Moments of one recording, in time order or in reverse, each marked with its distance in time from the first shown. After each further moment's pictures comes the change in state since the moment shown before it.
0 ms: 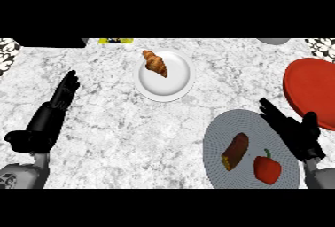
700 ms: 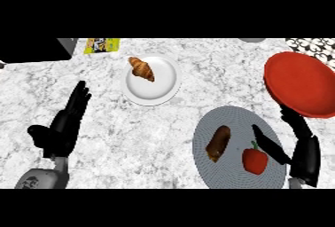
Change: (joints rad) left arm 0.033 -0.134 -0.002 0.052 0.025 0.086 0.068; right arm 0.166 0.176 -0.024 -0.220 0.465 -0.798 -0.069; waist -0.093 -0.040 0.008
